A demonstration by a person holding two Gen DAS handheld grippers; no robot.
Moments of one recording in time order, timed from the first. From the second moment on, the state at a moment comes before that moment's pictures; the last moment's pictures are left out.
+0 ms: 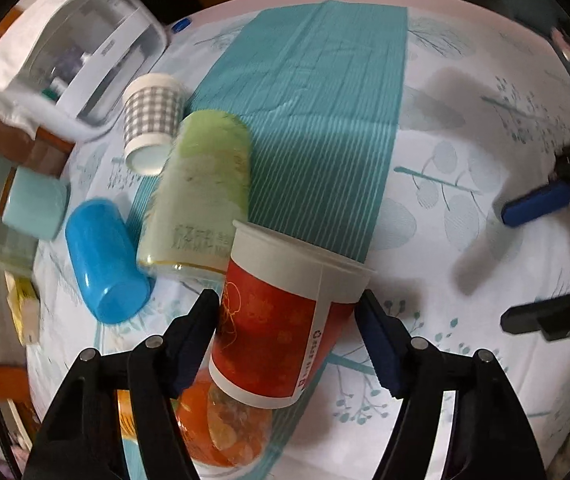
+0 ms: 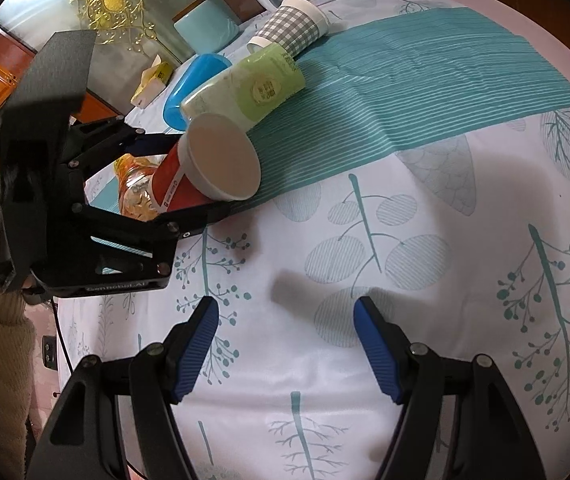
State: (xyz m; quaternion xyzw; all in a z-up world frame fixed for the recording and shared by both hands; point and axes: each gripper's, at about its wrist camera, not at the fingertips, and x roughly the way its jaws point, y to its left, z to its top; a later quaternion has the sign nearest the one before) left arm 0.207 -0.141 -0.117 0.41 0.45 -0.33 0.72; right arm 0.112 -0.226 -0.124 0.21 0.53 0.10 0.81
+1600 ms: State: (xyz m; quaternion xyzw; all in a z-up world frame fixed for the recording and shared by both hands) left arm 0.110 -0.016 -0.120 -0.23 0.67 -0.07 0.70; right arm 0.079 -0.221 -0.087 0.17 0.50 0.10 0.84
